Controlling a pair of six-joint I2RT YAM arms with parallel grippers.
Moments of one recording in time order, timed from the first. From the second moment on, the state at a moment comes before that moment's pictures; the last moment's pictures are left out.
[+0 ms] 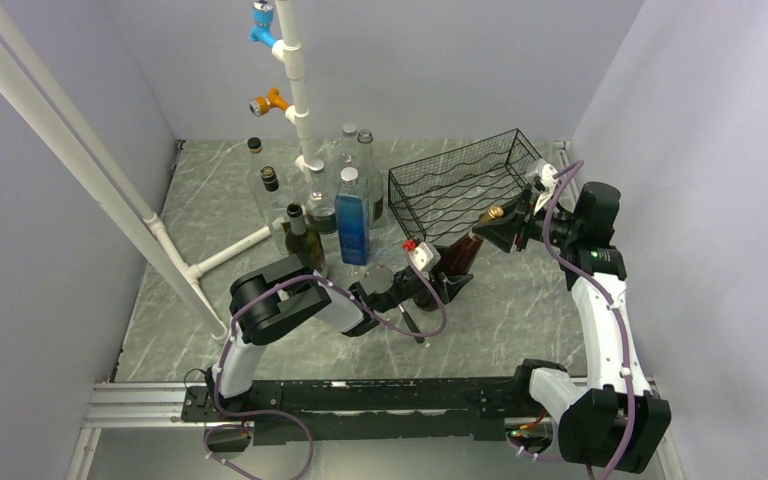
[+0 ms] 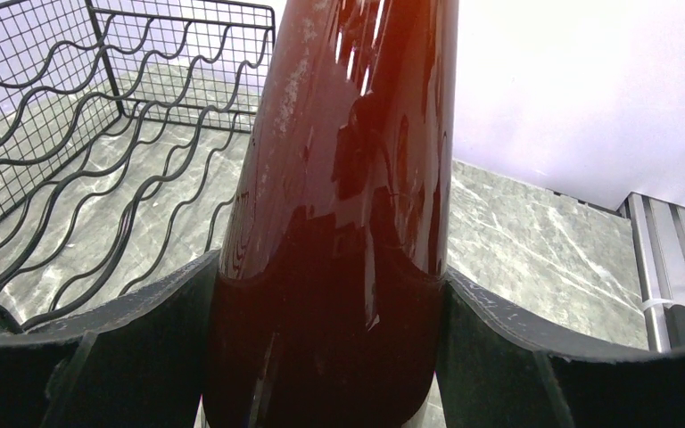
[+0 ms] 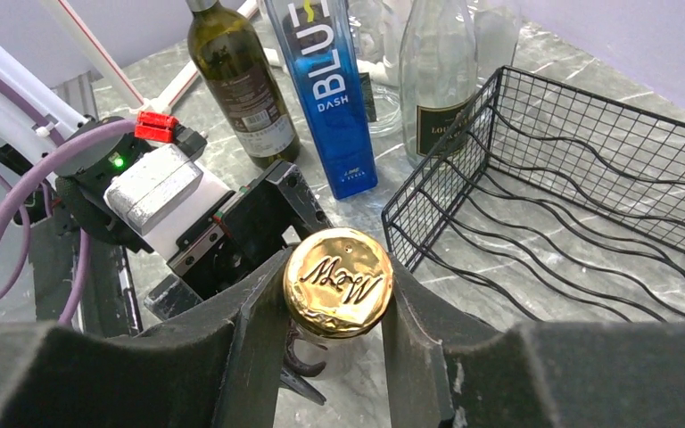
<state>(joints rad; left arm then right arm) -1.07 2.04 0.87 1.39 0.03 -0.12 -0.17 1.00 0.89 -0.26 -1.24 -0.20</state>
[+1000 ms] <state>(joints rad) -1.06 2.04 0.87 1.39 0.05 -0.14 -0.14 1.03 0.96 -0.40 -1.20 -0.25</state>
